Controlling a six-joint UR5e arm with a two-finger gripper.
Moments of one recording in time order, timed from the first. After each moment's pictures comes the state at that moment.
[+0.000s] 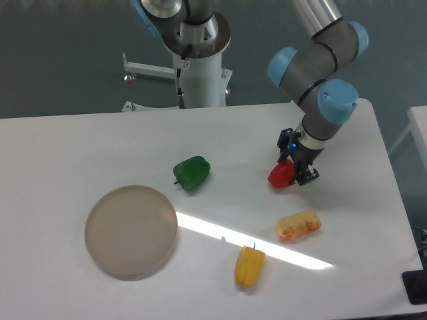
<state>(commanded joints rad) 2.50 -2.02 -1.61 -1.17 1.44 1.84</state>
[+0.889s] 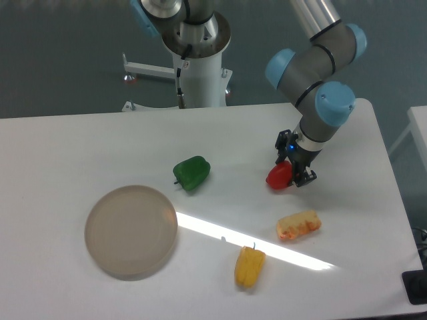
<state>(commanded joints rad) 2.49 -2.02 -1.61 -1.16 1.44 1.83</state>
